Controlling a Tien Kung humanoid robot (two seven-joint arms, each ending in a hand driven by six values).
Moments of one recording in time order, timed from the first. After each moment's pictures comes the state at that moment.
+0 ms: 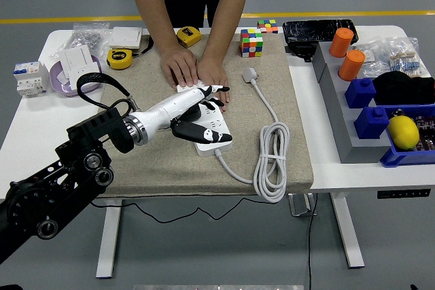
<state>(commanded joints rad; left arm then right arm) -0.50 0.23 -0.89 -1.42 1.76 -0.20 0.19 0.06 -0.13 1.36 0.18 -1.22 -0.07 -0.03</state>
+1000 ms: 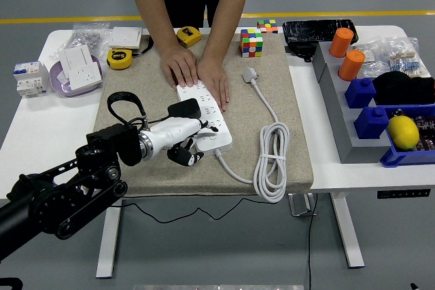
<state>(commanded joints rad) -0.57 0.23 -0.72 -1.24 1.89 -0.21 0.19 0.06 -0.13 1.36 0.18 -1.22 -0.07 -0.03</state>
